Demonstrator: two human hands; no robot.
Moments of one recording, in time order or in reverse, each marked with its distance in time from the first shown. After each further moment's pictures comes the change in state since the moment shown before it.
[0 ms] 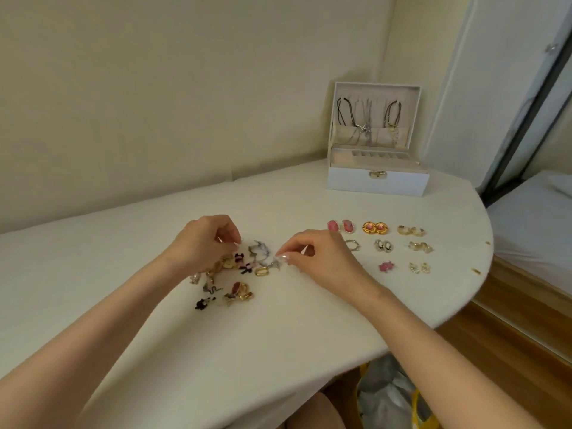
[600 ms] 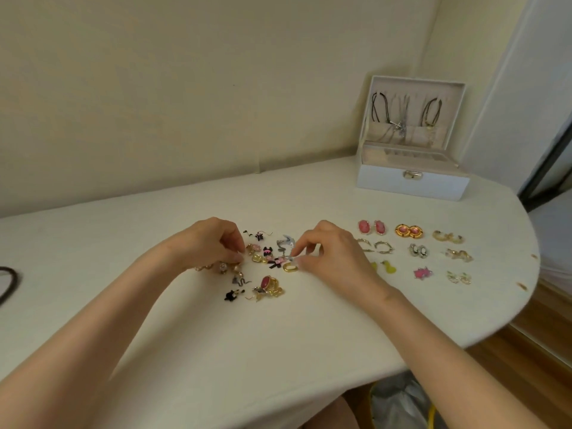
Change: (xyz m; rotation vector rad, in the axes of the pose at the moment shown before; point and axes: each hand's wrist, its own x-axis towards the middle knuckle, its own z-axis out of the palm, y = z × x) left_hand -0.008 -0.033 -0.017 -0.035 -0.200 -0.128; right_hand 0.013 -0.009 0.023 -0.202 -0.037 -0.003
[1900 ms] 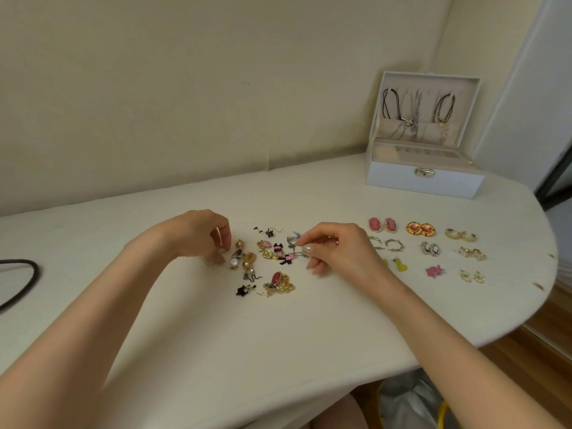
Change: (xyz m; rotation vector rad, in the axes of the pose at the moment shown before) left_hand -0.007 -0.012 -0.024 0.238 -0.039 -0.123; right_hand -0.004 -0.010 -0.005 0.514 -0.039 0.120
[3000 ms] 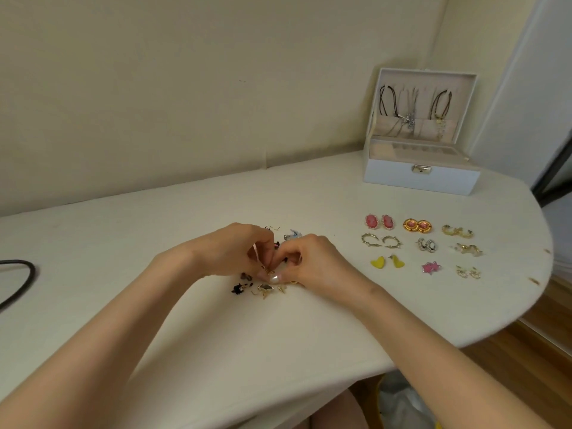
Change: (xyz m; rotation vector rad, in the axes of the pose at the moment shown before) left_hand -0.008 0.041 0.028 -0.087 -0.087 0.322; right_hand 0.002 -0.004 0.028 -0.348 -0.220 -0.073
